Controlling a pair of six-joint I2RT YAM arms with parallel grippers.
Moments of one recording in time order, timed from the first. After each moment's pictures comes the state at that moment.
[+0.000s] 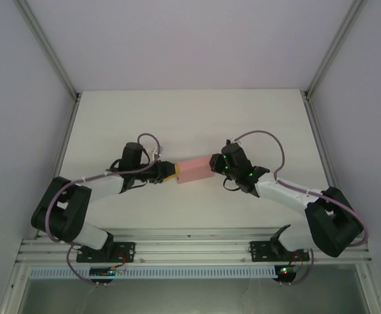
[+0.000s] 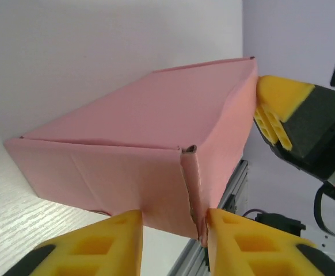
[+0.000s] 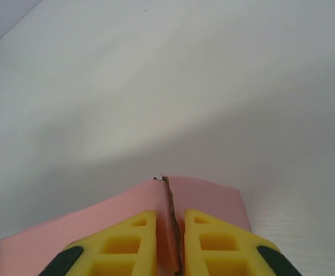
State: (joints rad) left arm -0.42 1.47 0.60 0.19 0.80 -0.86; right arm 0.65 1.35 0.70 -0.02 0.09 0.84
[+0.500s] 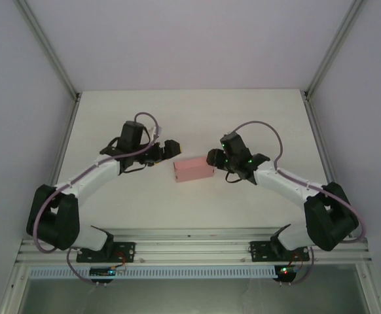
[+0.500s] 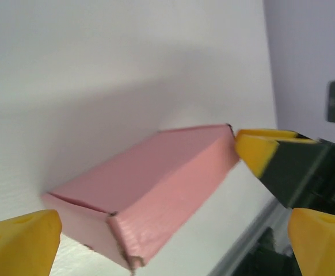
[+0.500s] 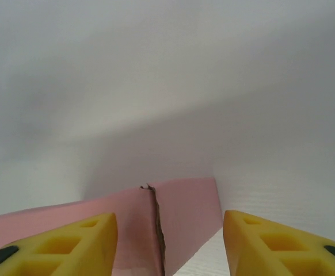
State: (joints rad) left arm -0.42 1.39 0.93 -0.29 0.53 -0.65; right arm 0.59 1.40 0.88 -0.28 0.02 0.72
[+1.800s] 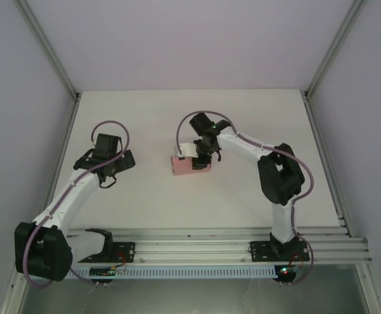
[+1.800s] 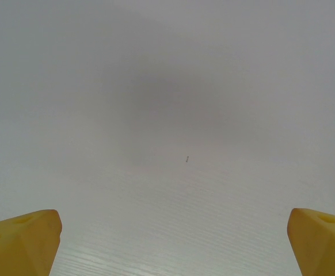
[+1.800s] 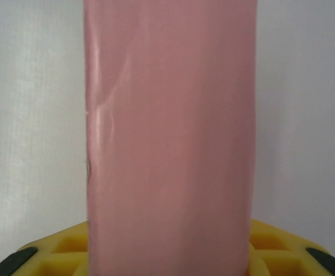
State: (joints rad) left arm -0.23 1.14 0.83 -0.67 -0.23 -0.53; right arm 0.64 1.94 1.51 -0.77 -0.25 -1.05
